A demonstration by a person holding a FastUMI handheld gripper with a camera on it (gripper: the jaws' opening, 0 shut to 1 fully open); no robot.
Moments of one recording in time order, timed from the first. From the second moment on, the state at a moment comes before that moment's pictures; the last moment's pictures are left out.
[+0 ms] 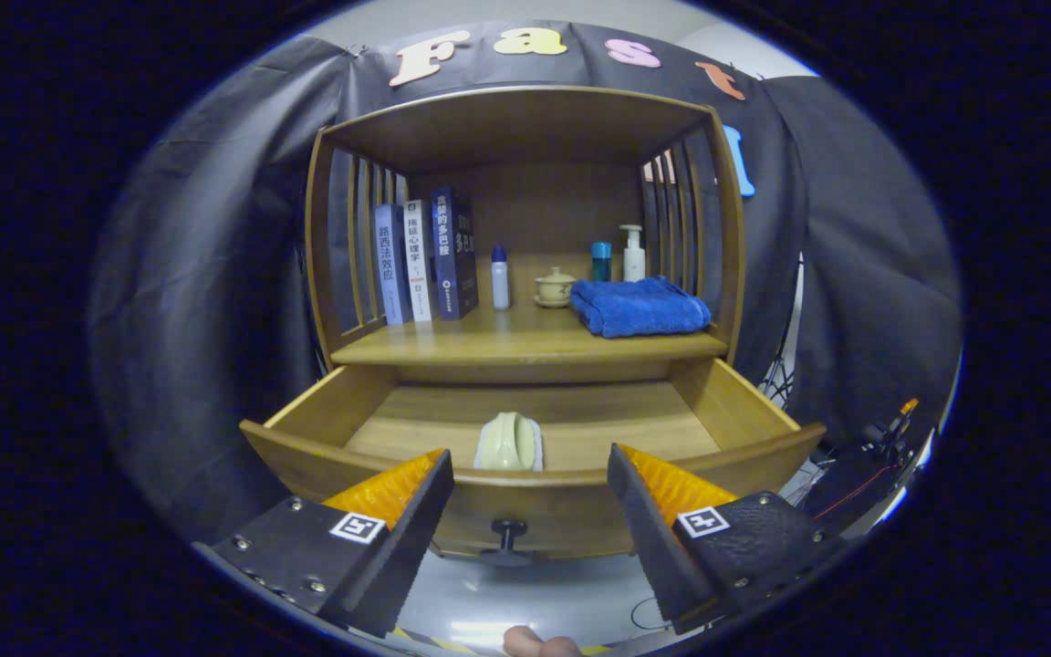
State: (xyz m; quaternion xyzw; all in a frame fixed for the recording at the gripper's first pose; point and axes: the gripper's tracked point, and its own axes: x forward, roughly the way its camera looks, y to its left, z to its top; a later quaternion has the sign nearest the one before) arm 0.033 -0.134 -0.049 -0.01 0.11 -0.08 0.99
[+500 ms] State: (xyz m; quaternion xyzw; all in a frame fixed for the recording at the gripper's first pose) arm 0.138 -0.128 -0.094 -0.03 0.30 -0.06 0.95
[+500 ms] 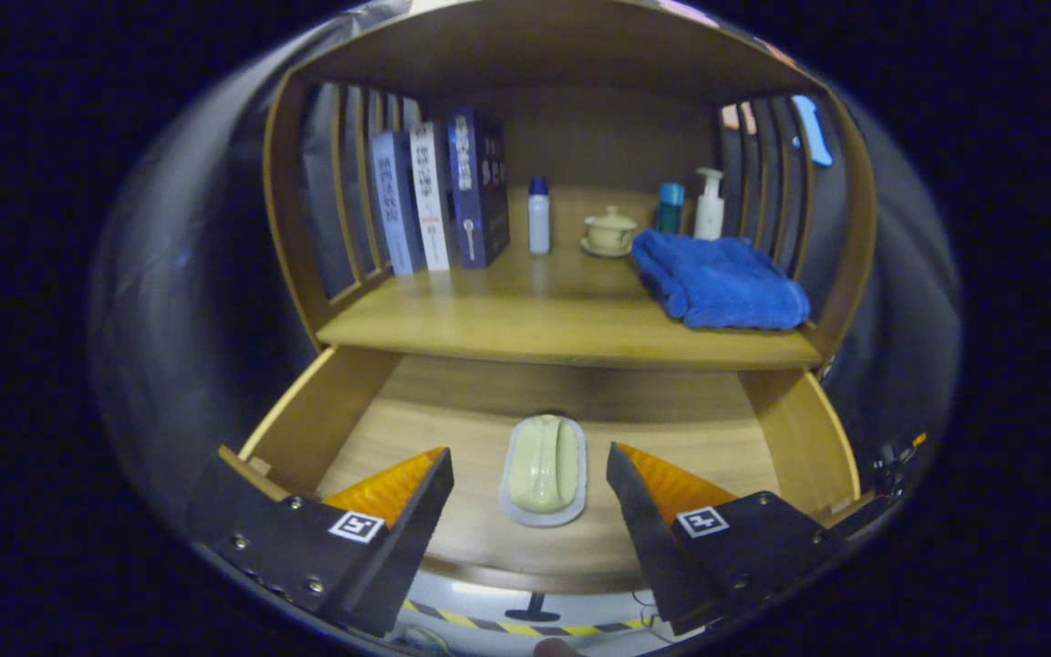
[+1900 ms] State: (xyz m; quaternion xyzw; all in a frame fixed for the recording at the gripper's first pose) arm 0.115 -0.122 -0.033 0.00 0.10 0.04 0.99
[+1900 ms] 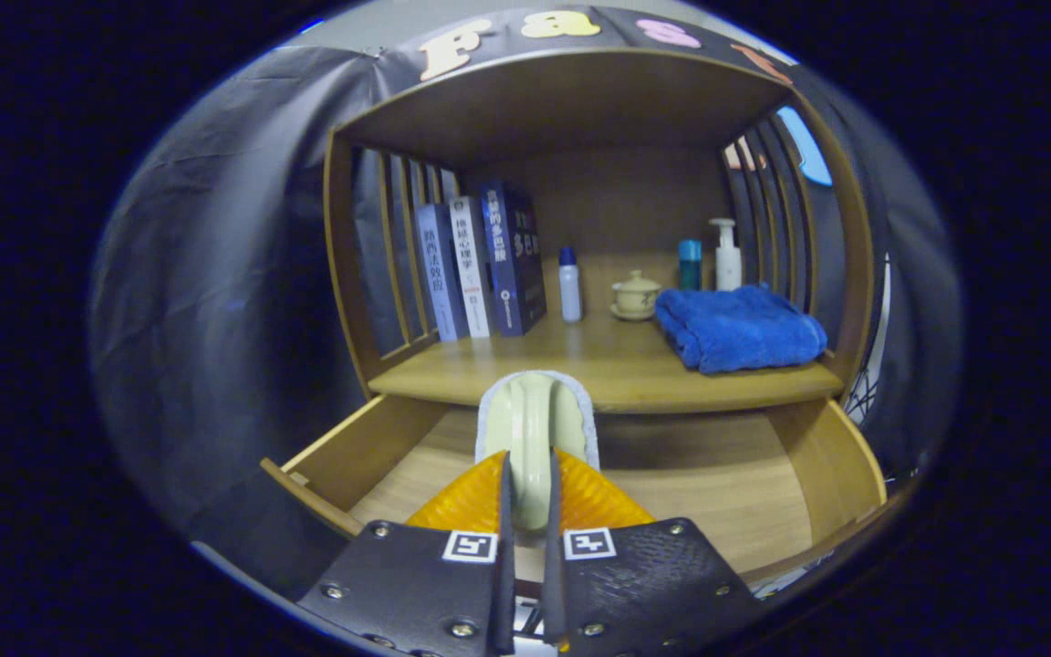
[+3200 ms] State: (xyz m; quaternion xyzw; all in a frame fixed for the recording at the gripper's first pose) arm 0.294 -0.180 -0.006 0.02 0.13 -0.08 0.99
